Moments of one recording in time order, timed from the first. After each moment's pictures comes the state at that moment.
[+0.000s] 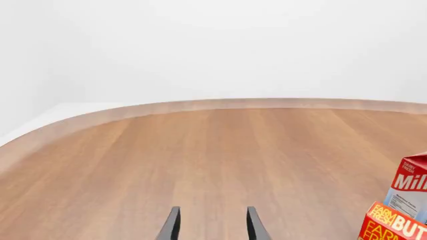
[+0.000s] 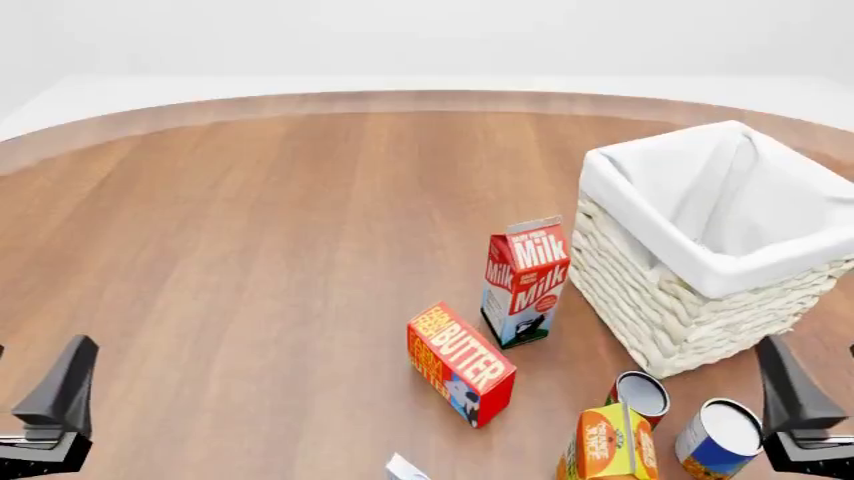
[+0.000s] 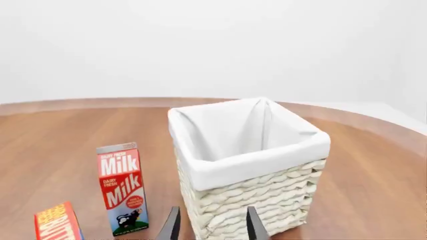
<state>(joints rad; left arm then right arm) 0.00 0.00 0.00 0.00 0.00 0.00 0.00 0.00 0.00 0.00</state>
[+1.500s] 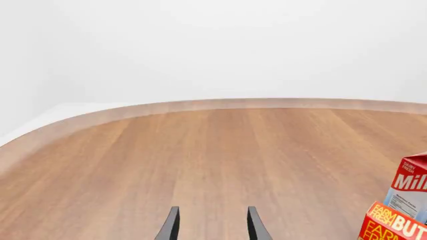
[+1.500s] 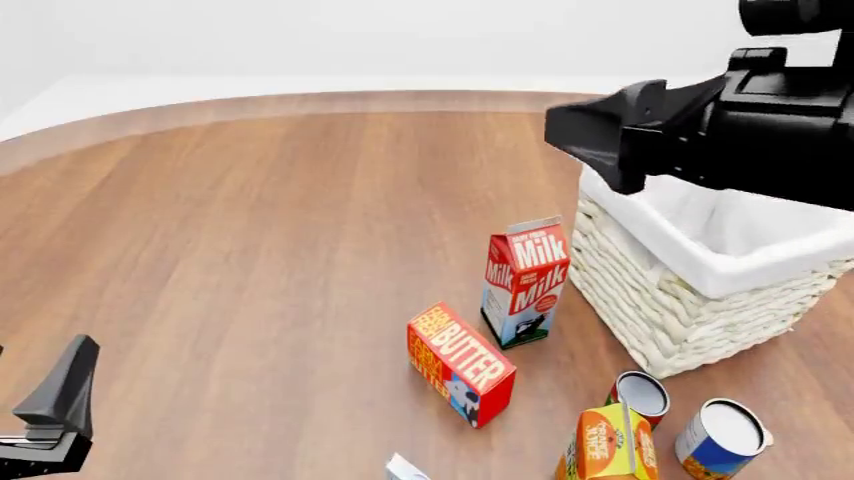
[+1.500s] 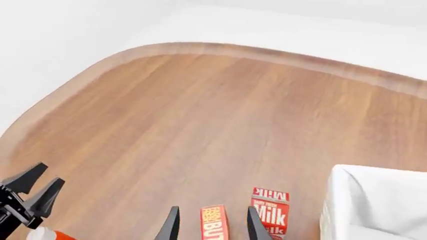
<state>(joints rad) 0.00 0.00 0.00 0.00 0.00 0.63 0.95 -1.06 0.50 0.16</state>
